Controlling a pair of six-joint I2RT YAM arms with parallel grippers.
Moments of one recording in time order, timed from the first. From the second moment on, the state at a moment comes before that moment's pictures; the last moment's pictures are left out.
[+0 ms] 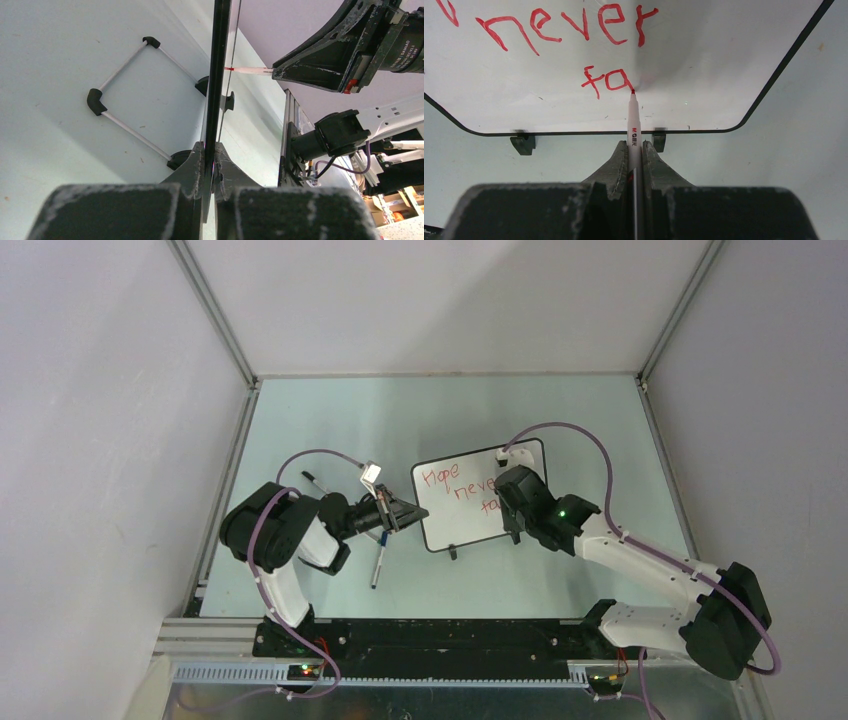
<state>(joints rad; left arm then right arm) -0.40 1.80 0.29 1.50 0.73 -0.79 0.79 1.17 0.86 -0.56 0.38 0.40</state>
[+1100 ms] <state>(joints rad) -0.40 1.80 0.29 1.50 0.73 -0.79 0.72 0.94 0.77 -0.43 0.28 0.40</state>
